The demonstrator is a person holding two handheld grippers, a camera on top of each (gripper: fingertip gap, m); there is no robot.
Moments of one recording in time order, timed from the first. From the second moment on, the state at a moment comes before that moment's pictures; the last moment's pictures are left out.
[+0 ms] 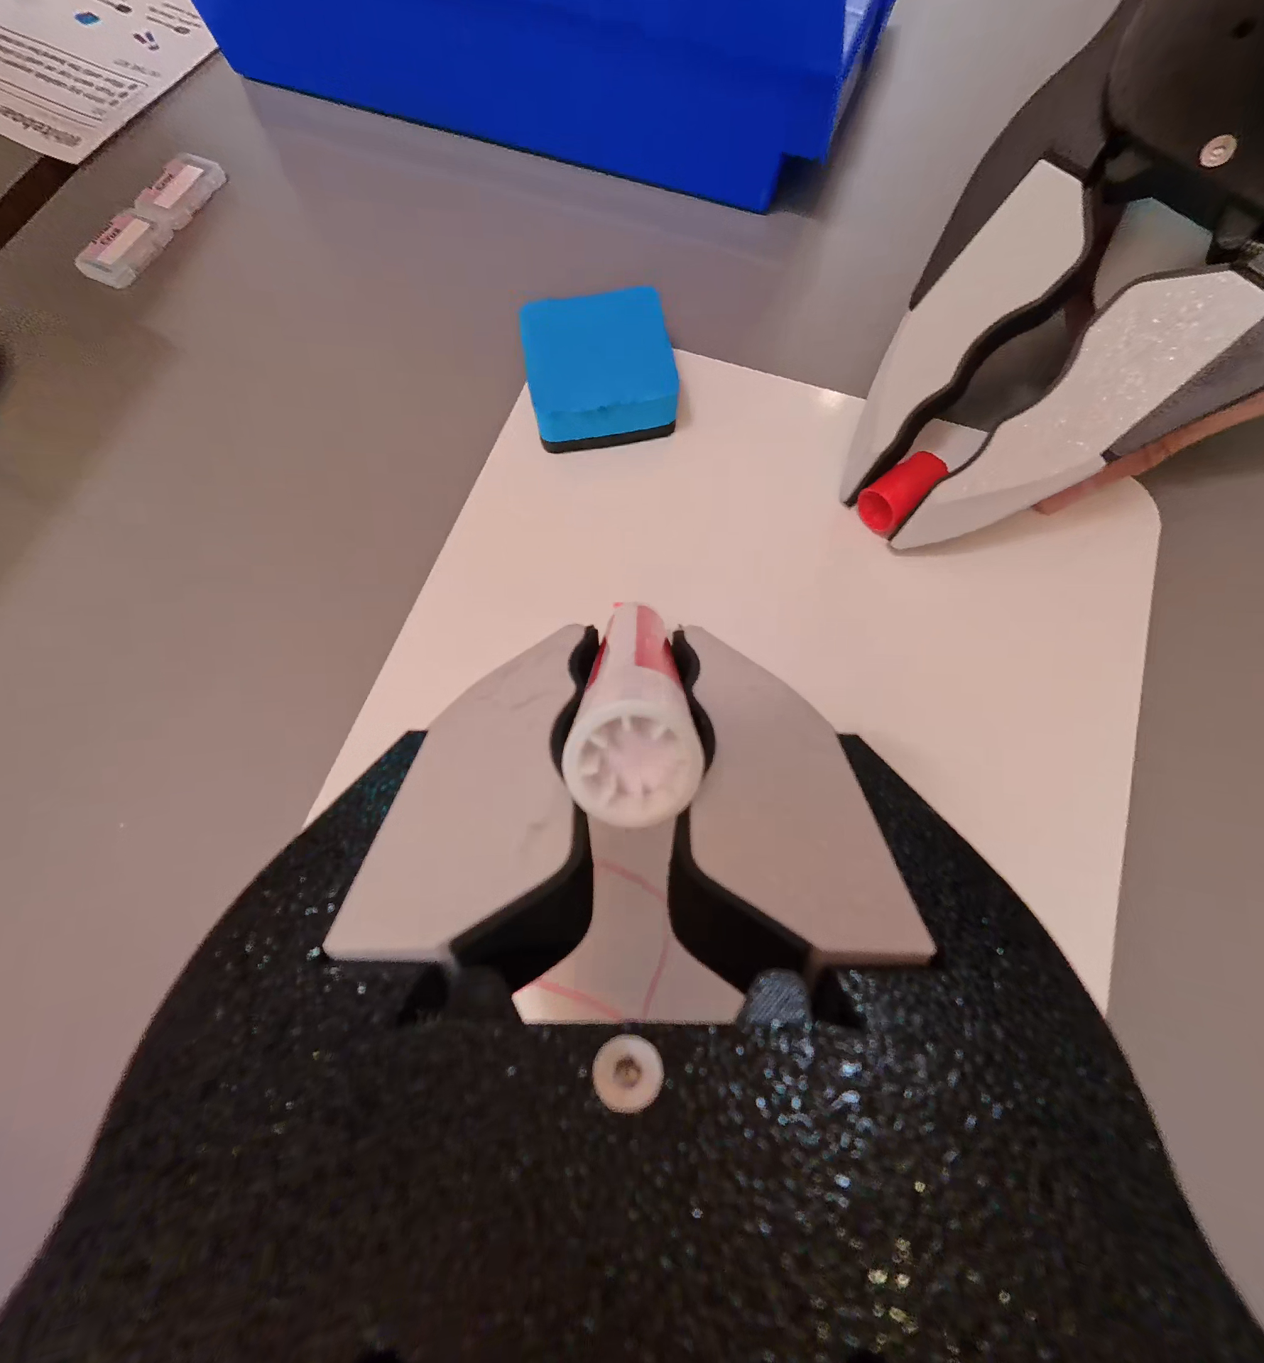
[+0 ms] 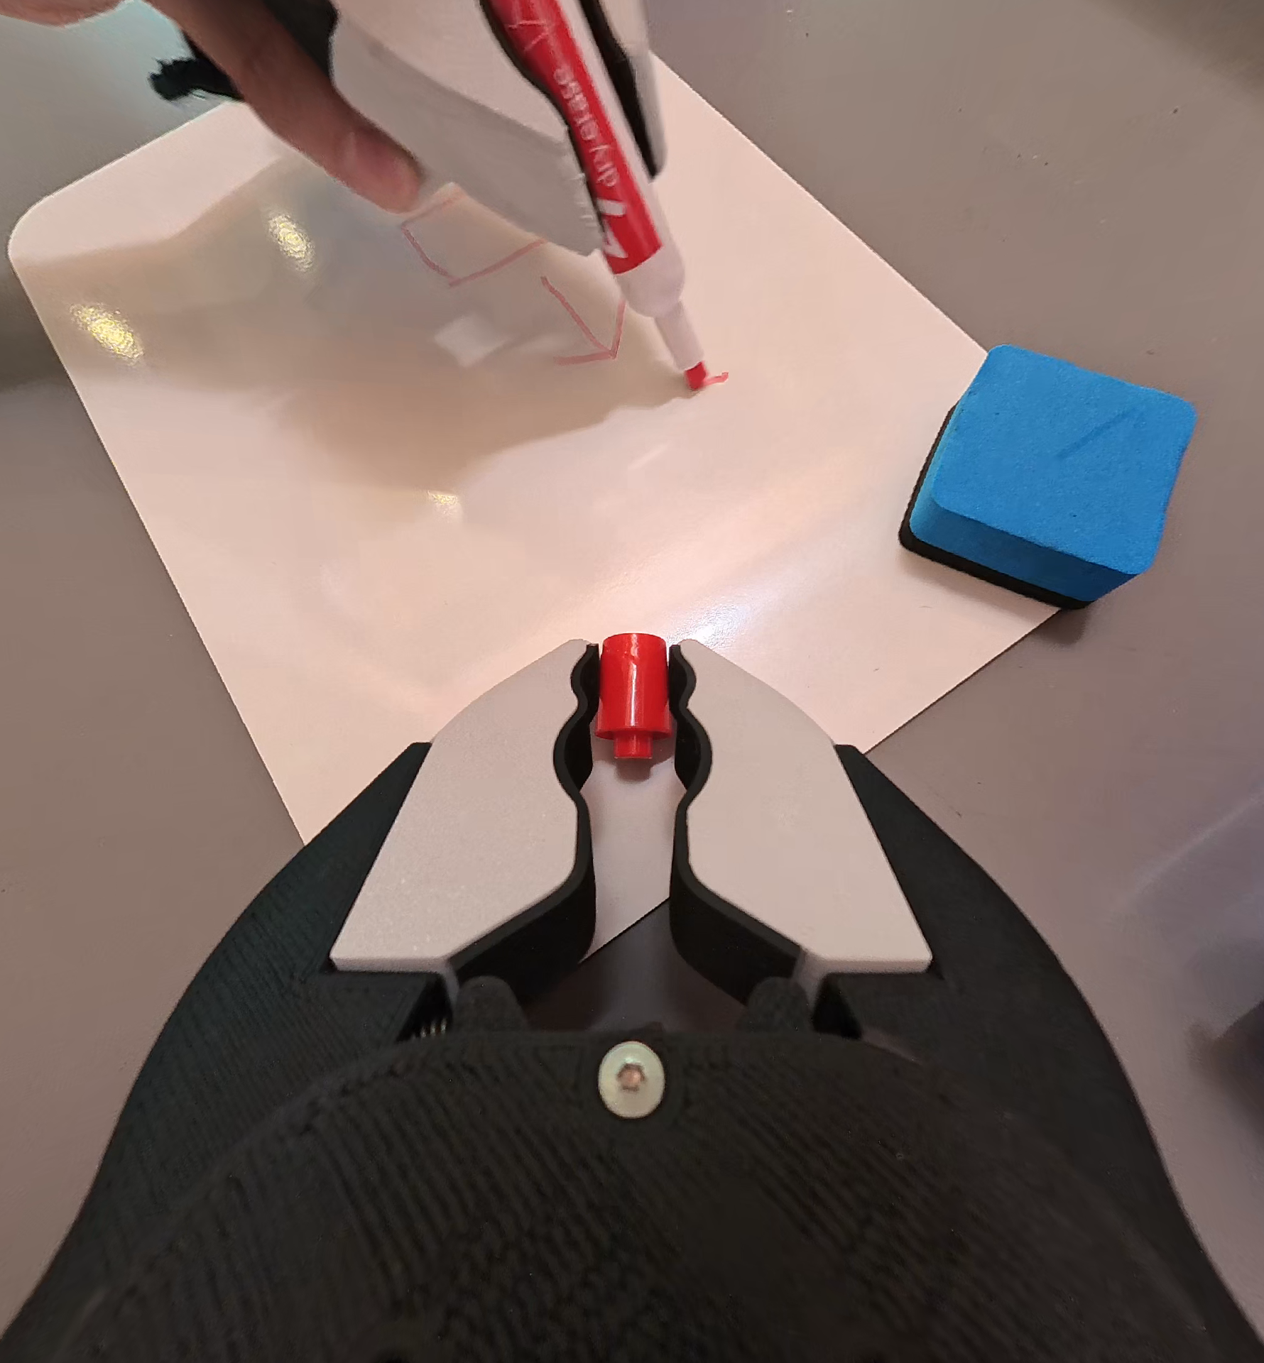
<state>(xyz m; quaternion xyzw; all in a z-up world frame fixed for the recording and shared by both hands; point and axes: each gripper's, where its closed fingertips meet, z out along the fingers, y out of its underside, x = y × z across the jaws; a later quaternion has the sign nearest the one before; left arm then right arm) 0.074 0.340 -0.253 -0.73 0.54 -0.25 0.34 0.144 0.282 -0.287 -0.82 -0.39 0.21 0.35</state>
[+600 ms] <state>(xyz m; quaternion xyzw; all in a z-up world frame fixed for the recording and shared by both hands) 0.070 0.341 -0.226 -0.73 0.50 -0.25 0.39 0.144 0.282 -0.287 -0.82 -0.39 0.21 0.35</state>
